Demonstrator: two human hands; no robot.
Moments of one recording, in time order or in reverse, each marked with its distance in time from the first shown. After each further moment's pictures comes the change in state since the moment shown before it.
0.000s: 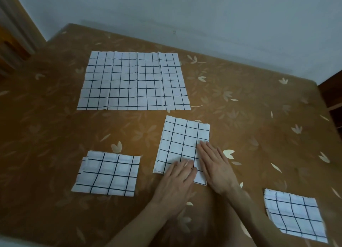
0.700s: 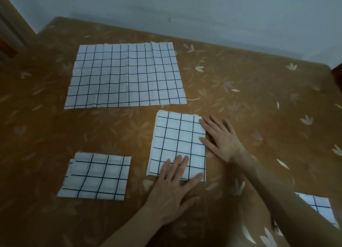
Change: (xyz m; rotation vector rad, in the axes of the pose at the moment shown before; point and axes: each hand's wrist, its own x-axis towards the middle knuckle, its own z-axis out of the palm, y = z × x) left_hand 0.001 0.002 0.011 0.034 -0.056 0.034; right_hand 0.067 0.079 -0.009 -0.003 -0.112 -0.037
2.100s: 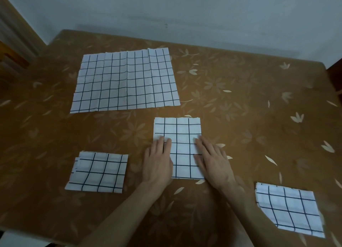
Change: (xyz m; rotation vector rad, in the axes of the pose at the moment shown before) left_hand 0.046 -0.004 -0.048 -0.059 -0.005 -0.539; right_hand -0.075 -0.051 0.016 0.061 0.162 0.135
